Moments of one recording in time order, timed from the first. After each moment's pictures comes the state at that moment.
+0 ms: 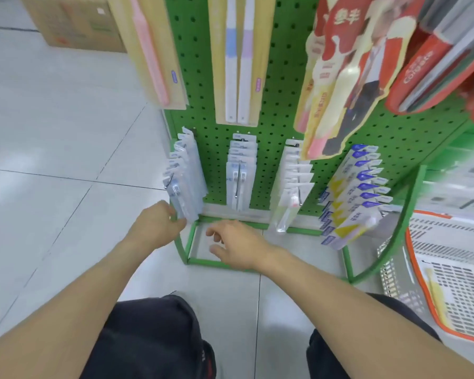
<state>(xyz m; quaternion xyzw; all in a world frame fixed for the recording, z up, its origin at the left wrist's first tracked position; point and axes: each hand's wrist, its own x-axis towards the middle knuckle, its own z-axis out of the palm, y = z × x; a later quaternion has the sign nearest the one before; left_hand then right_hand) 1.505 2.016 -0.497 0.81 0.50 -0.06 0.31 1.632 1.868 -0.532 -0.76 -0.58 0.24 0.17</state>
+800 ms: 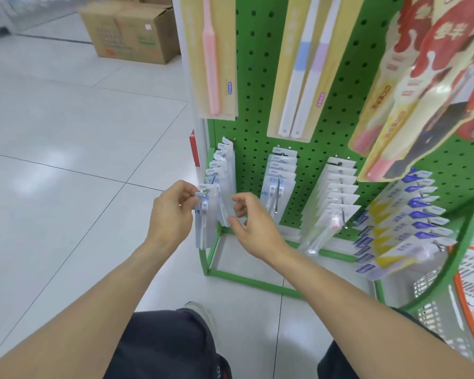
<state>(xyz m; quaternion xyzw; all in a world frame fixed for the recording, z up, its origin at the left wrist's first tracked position) 1.489 2.042 -0.499 0.76 0.42 0.29 0.40 1.636 1.925 -0.546 -0.75 -0.49 0.18 0.40</state>
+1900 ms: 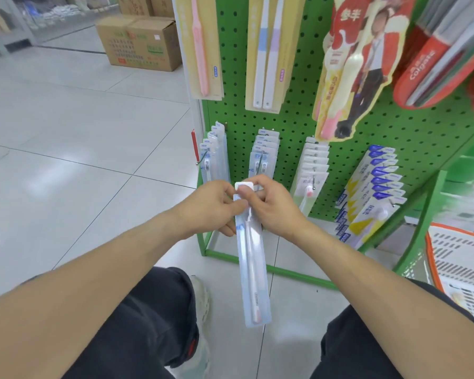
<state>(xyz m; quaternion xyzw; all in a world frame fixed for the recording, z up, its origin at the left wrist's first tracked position) 1.486 1.916 -0.430 0.78 0.34 0.04 0.53 1.628 1.829 -0.478 -0.70 -0.46 0.27 0.48</state>
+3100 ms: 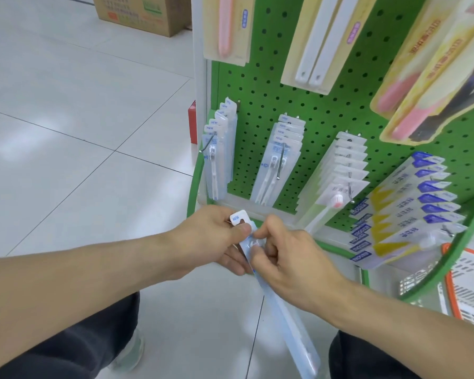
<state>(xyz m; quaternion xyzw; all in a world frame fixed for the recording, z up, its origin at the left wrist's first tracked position) 1.481 1.936 -0.482 0.64 0.32 -0.02 0.70 1.611 1.806 -0.508 -0.75 -0.58 0.17 0.26</state>
